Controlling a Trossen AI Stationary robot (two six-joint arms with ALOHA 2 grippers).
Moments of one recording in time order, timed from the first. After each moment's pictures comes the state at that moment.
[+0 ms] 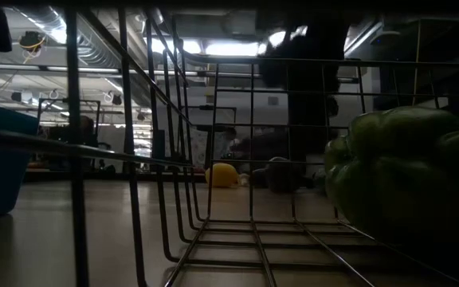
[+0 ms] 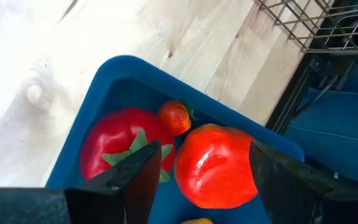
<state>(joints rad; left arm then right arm) -0.67 1.56 1.10 -0.70 -0.06 -1.27 0.04 1.74 1.28 -0.76 -0.08 0.52</state>
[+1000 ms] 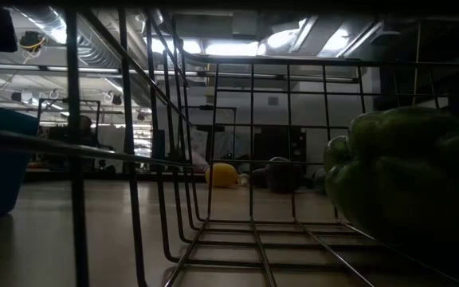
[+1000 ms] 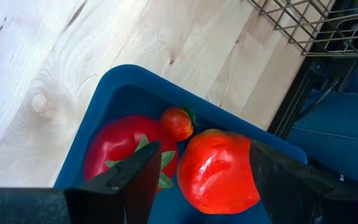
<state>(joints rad) -0.67 1.56 1.10 -0.70 -0.07 -1.25 0.58 1.51 1.28 -0.73 -0.07 0.59</state>
